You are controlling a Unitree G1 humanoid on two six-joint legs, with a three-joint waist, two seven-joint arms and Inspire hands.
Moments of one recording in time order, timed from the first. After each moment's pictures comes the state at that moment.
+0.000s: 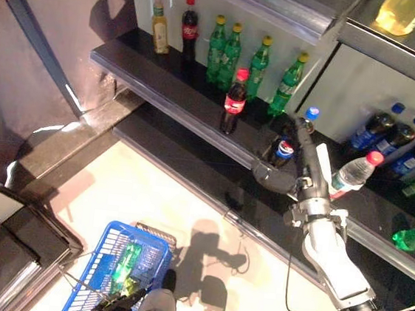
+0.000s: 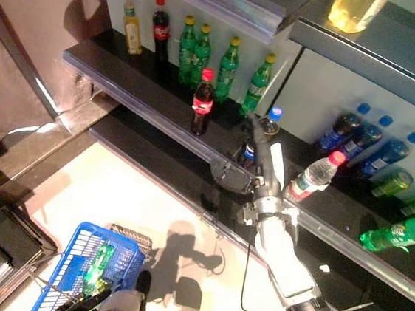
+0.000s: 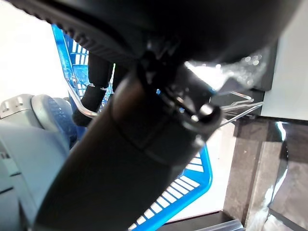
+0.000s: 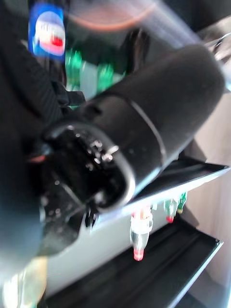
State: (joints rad) left arm 0.18 0.17 -0.03 1.00 -0.84 -0.23 0.08; right arm -0.25 -0.55 0.32 -0.11 0.16 -0.06 -0.49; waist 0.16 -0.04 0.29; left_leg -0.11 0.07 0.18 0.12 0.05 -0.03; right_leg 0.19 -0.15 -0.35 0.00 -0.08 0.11
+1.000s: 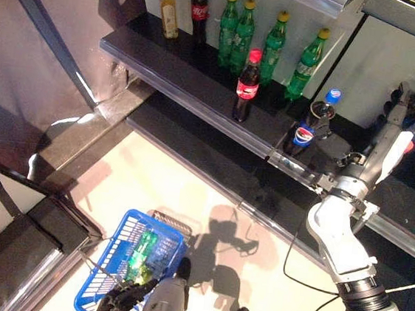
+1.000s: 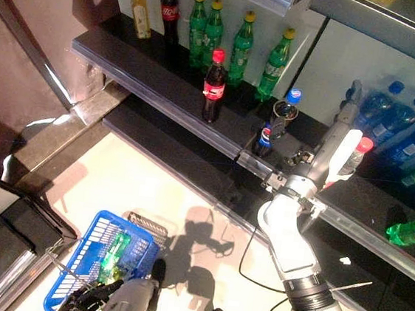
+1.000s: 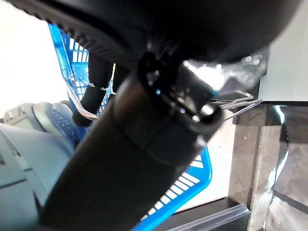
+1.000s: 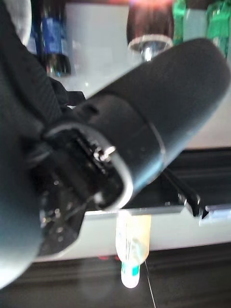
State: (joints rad) left arm 0.12 0.17 -0.10 0.99 -0.81 -0.23 0.05; right arm -0.38 -0.49 0.24 -0.06 0.12 0.05 -0.97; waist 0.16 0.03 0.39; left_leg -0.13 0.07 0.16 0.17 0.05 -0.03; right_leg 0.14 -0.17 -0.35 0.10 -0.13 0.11
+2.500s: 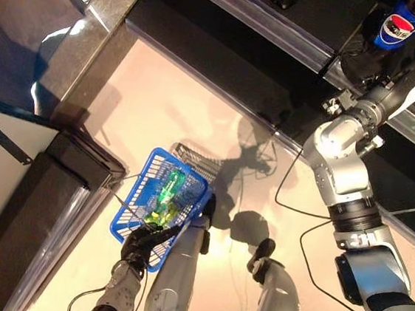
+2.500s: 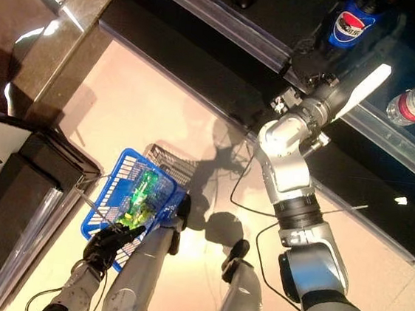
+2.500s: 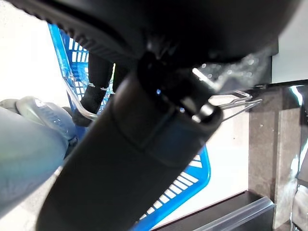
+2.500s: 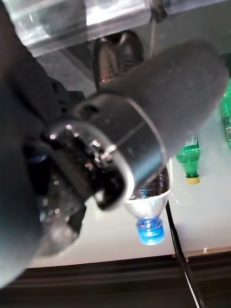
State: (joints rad) left arm -0.11 0.22 -0.26 0.84 -0.93 -0.25 0.06; right arm -0.97 -0.44 0.23 0.33 0.37 0.01 -1.10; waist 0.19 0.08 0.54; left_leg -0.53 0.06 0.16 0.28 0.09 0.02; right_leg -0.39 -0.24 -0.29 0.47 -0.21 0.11
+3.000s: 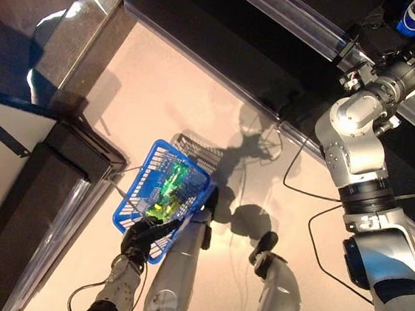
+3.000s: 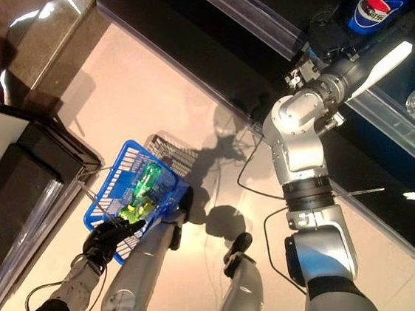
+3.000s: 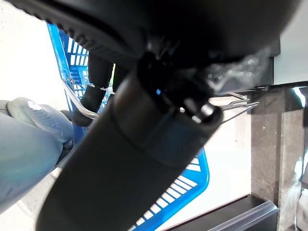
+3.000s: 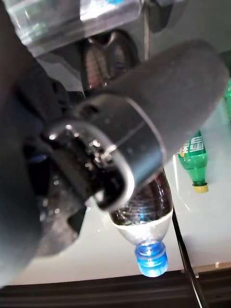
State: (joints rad) left arm -0.12 0.24 -0.27 0.80 -0.95 -0.25 0.07; right arm -1.08 -0.48 0.22 0.43 0.45 -0.02 -1.10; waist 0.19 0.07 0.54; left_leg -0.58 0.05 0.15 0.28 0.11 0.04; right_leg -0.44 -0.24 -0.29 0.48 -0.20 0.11
